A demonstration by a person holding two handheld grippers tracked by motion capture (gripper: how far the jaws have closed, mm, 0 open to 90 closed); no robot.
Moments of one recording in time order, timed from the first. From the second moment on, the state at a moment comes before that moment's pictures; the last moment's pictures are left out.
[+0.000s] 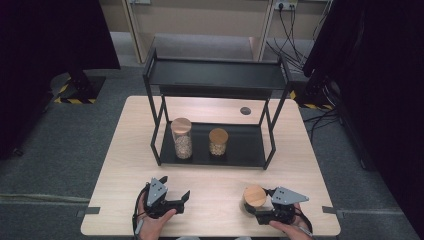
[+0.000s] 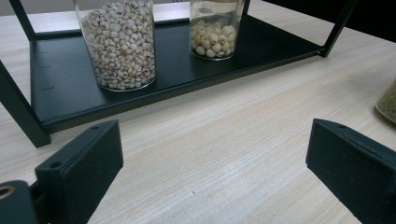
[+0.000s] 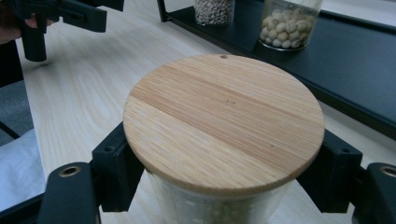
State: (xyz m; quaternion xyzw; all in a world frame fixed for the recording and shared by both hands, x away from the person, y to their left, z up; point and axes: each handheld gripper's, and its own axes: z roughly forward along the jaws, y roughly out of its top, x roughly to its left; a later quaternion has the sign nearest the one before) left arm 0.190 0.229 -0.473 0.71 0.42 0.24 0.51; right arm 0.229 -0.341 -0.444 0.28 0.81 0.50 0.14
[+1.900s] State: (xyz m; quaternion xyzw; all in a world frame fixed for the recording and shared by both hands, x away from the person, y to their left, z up) left arm 0.191 0.230 -0.473 0.71 0.42 0.24 0.51; right arm 0.306 -0.280 -0.397 0.33 0.79 0.47 0.20
